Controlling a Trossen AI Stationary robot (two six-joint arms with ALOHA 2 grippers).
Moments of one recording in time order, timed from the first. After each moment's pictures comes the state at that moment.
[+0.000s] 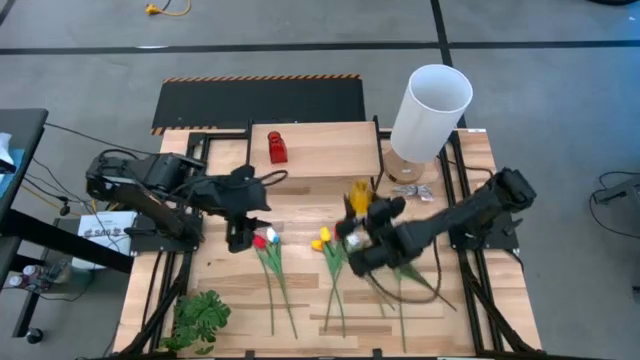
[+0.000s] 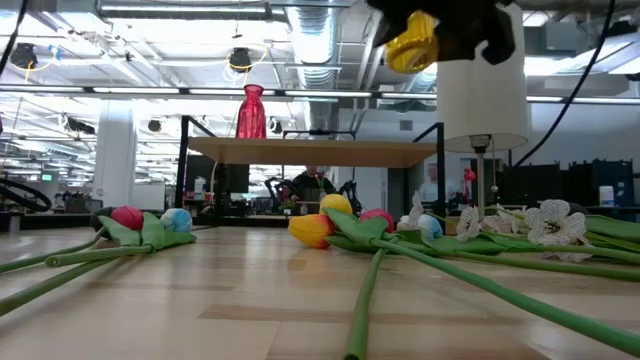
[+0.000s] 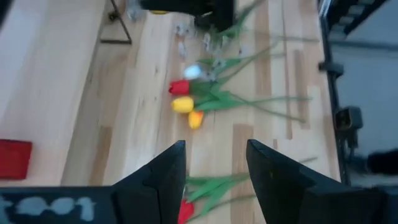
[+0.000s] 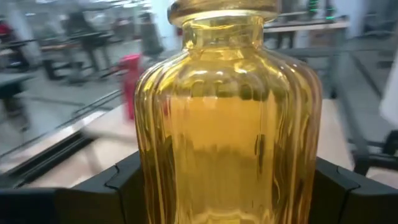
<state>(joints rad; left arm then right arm) -0.26 1.37 1.75 -1.23 -0.17 -0.29 0.39 1.67 1.21 -0.65 1.41 1.22</state>
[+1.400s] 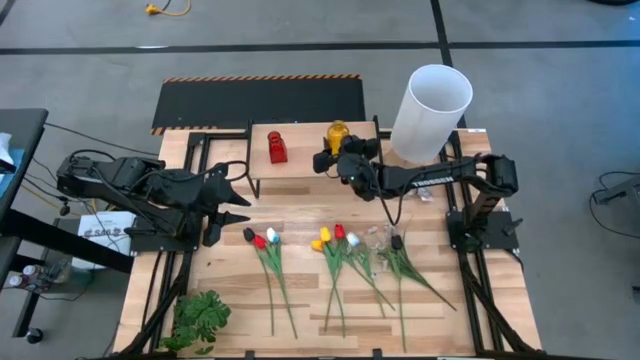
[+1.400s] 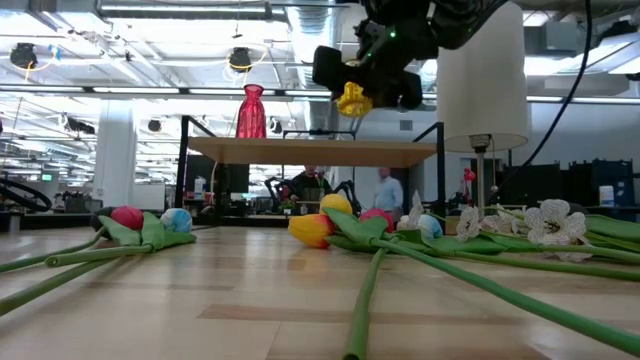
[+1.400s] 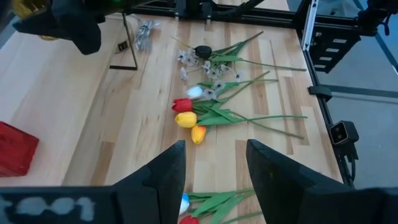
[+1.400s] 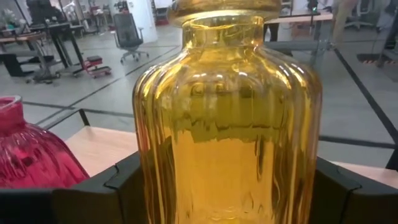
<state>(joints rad) -0.26 0.95 1.27 -0.93 -0.19 -0.26 -0.12 1.74 1.14 0.29 1.01 0.36</state>
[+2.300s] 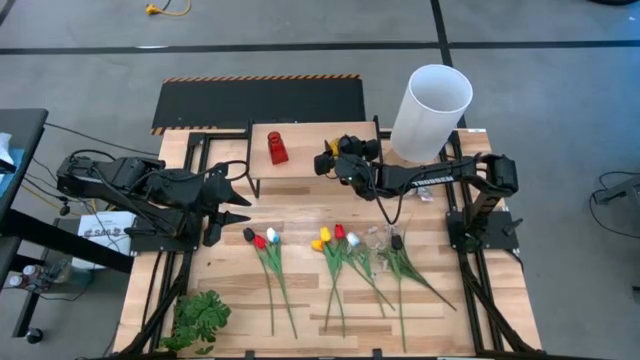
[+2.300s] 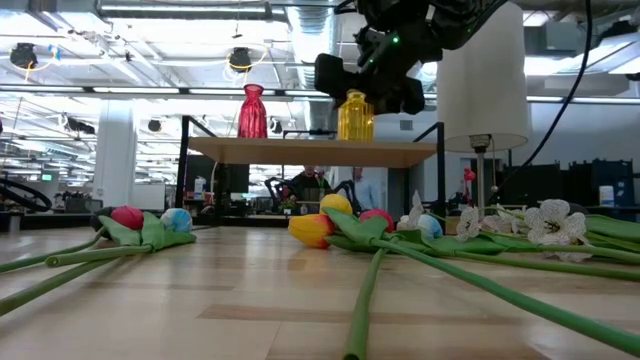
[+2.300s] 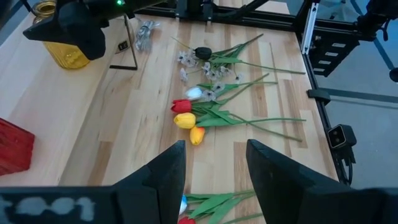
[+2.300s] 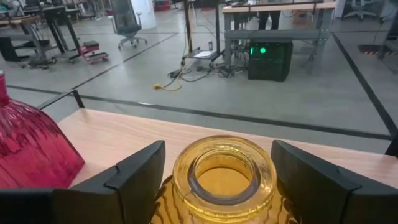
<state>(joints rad) -0.26 0.96 1.27 -0.92 -0.19 -0.28 -0.13 1.74 1.14 0.19 0.97 0.41</state>
